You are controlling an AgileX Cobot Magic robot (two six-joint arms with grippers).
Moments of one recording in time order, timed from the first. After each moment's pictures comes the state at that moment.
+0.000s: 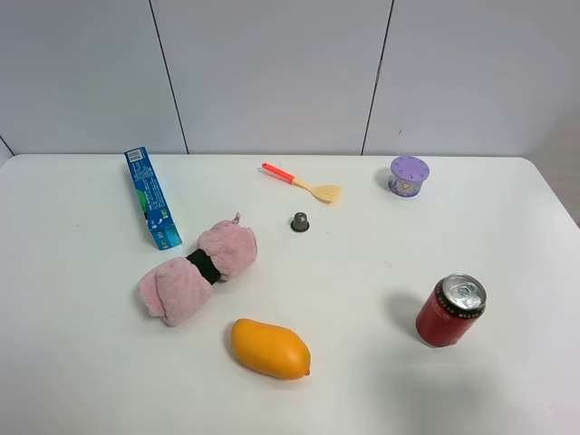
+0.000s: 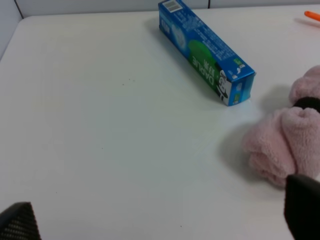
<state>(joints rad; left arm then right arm) 0.13 -0.01 -0.51 -0.07 1.05 0.06 0.00 0.03 -0.49 -0.06 1.05 0.08</state>
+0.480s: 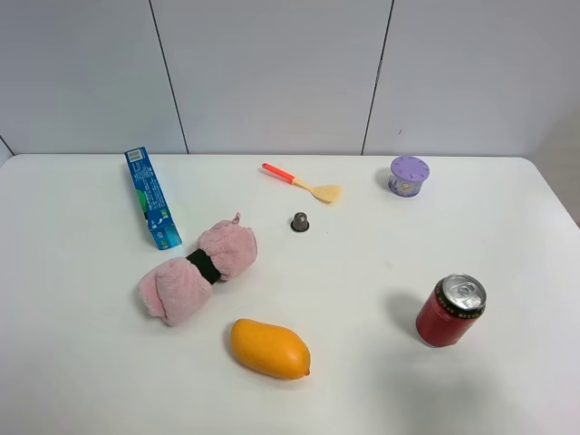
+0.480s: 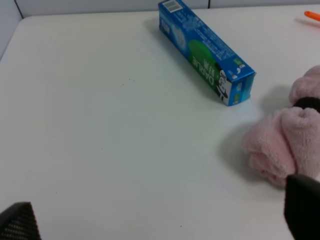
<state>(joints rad) 0.13 -0.01 -0.51 -0.07 1.05 0.06 0.00 0.03 -0.49 -0.06 1.05 0.08</state>
